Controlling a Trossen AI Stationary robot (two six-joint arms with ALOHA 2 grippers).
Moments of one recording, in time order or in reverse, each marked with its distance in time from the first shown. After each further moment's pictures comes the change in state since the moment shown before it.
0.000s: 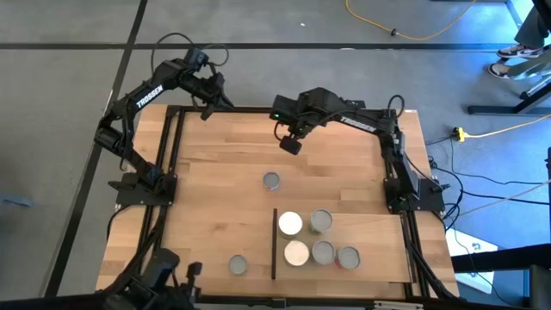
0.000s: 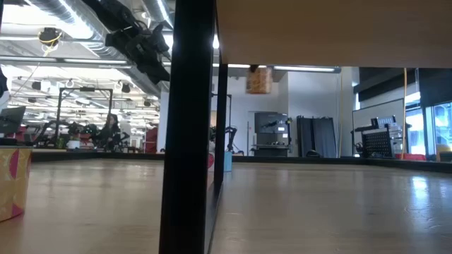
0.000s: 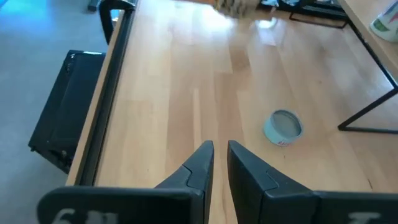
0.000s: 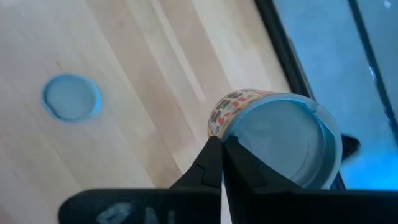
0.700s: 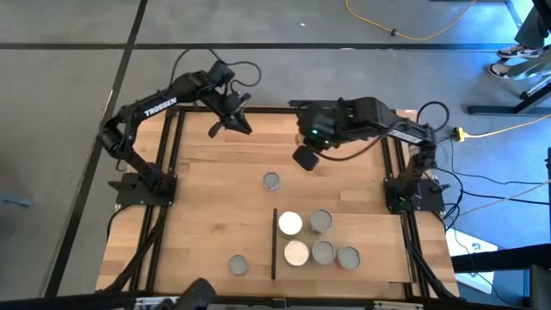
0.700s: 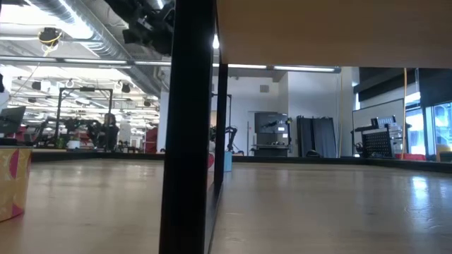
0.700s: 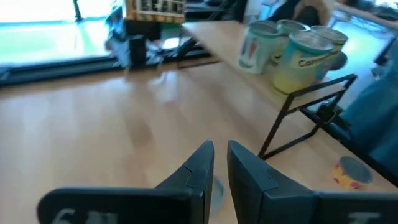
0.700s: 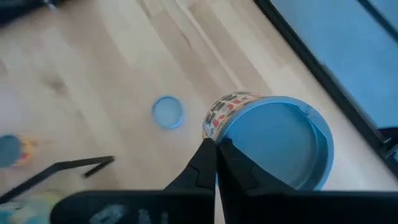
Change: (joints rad) left arm -0.288 0.000 0.000 0.074 0.279 0.087; right arm 0.222 -0.258 -0.015 0.003 -0.029 0.329
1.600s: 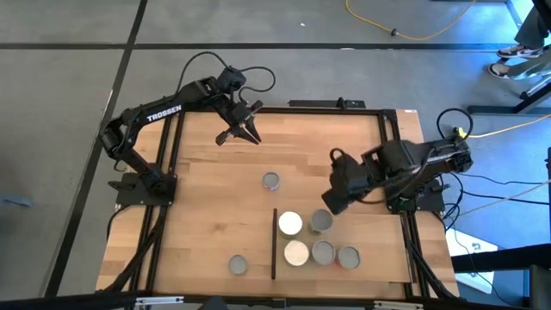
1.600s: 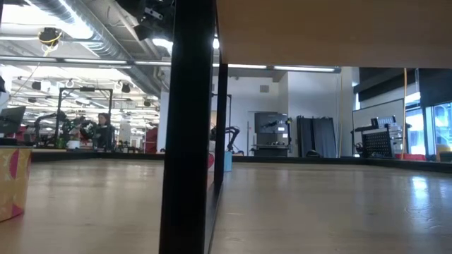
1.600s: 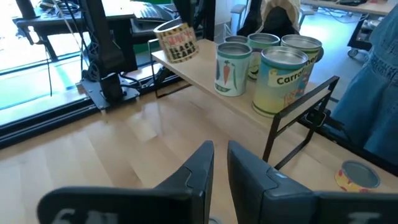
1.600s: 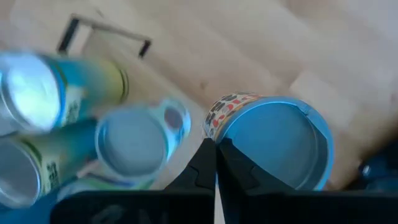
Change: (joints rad) left arm -0.138 0.000 0.000 0.188 0.024 -0.062; right arm 0.337 -0.291 -0.497 0.001 -0.219 0.764
